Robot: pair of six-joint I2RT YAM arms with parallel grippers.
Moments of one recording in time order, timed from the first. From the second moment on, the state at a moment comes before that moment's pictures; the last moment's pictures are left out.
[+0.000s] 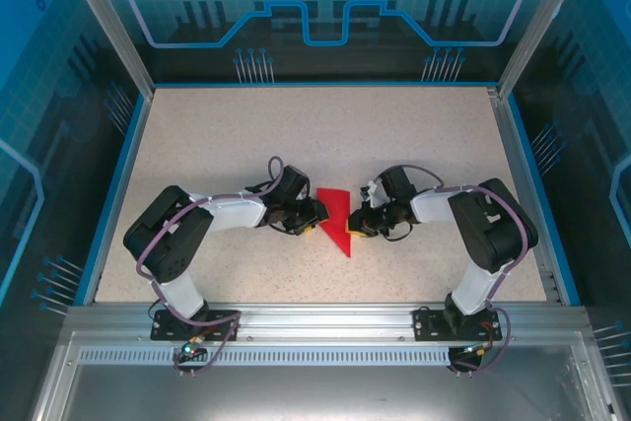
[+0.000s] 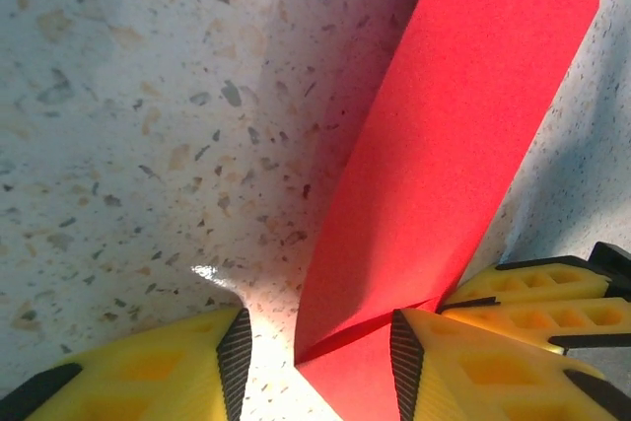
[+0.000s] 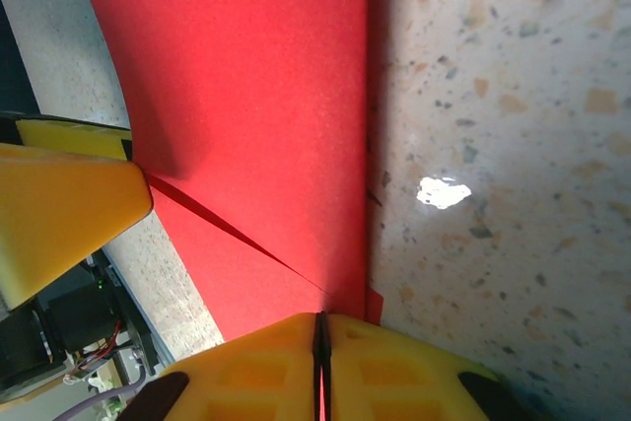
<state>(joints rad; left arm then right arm) -0.62 1.73 0.84 -0.12 0.34 -1.09 0.40 1.75 0.70 -0.08 -0.75 0.62</state>
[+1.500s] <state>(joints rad) -0.64 1.74 0.91 -0.05 0.38 -1.11 0.91 1.30 0.62 -0.25 0.11 0.40</state>
